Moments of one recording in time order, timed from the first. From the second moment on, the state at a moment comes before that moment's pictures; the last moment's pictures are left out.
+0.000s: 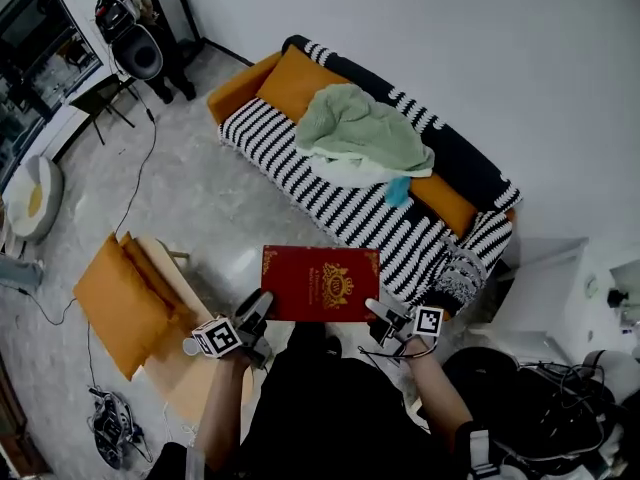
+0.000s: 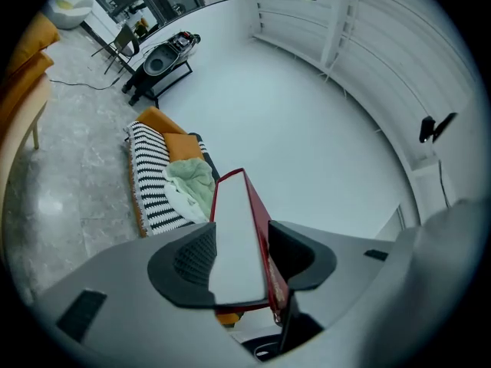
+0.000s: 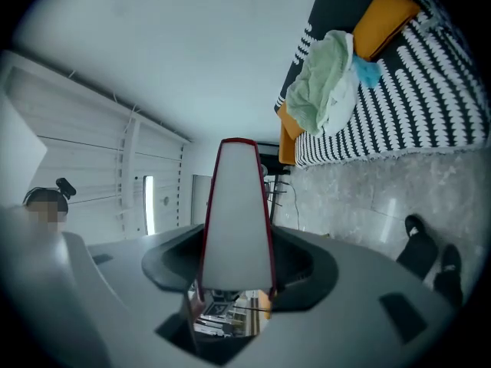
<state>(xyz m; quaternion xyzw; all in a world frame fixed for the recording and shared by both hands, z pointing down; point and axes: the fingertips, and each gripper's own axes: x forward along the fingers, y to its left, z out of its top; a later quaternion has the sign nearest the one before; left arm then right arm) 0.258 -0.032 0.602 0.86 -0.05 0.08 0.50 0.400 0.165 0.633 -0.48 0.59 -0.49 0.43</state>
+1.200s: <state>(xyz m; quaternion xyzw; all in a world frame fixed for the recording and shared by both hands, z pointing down) 0.457 -0.188 0.645 0.84 0.02 0.16 0.52 0.575 0.027 0.672 -0.52 0.50 -0.51 0.47</state>
